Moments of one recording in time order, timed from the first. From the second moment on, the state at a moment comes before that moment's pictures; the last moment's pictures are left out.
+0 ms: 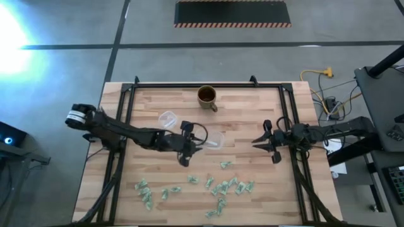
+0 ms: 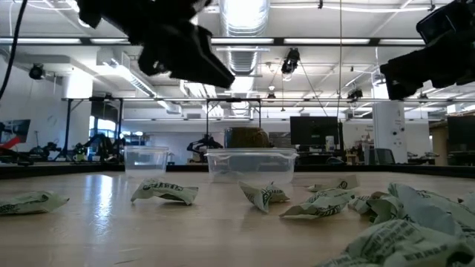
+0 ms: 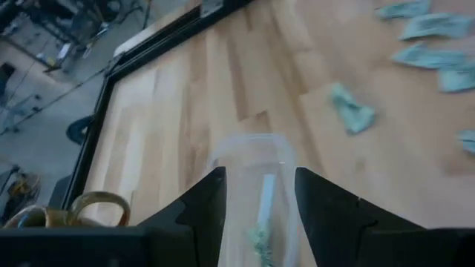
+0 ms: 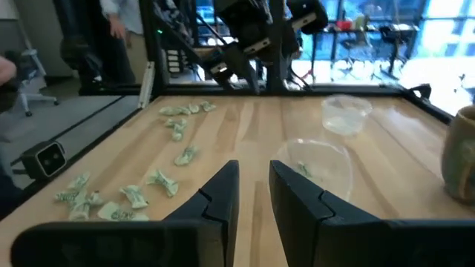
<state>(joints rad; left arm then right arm) -0.20 1.46 0.86 0.08 -0.34 0.35 0.14 0.30 0.01 0.21 -0.01 0.06</state>
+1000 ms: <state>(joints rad) -0.37 1.08 0.57 -0.12 -0.34 -0.04 0.23 1.20 0.53 0.16 -0.02 -0.04</state>
